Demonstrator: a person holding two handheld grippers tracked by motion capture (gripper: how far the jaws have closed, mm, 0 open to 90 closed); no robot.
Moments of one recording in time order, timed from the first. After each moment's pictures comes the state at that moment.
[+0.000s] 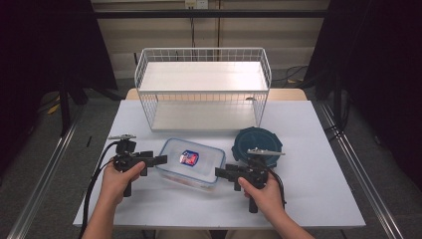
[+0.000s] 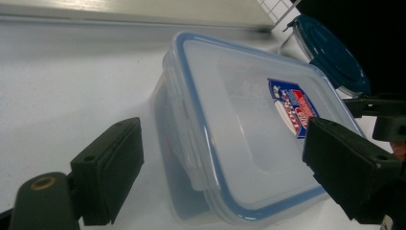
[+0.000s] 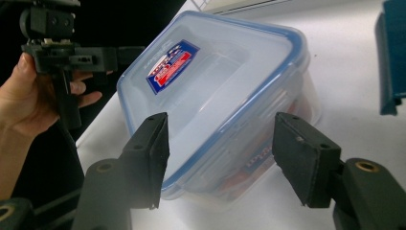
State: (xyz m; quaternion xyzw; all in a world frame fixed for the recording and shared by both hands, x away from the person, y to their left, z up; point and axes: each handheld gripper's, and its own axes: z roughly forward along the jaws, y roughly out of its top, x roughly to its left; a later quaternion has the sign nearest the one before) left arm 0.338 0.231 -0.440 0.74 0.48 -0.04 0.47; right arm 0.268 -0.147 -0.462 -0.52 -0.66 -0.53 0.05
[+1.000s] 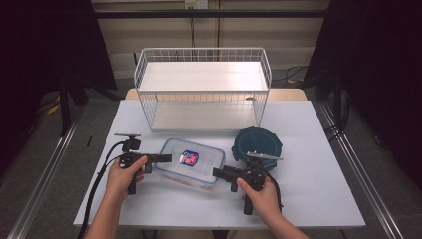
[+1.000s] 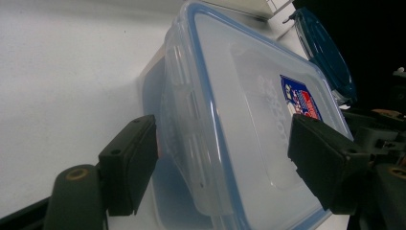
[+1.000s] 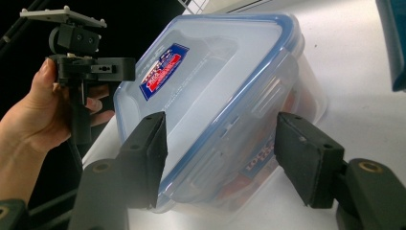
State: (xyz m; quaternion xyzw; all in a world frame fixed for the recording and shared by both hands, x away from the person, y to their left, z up) left arm 0.356 0.224 -0.458 0.72 0.50 -0.13 0.46; right arm 0.268 -0.141 -0.479 -0.55 -0.63 -0.55 0.07
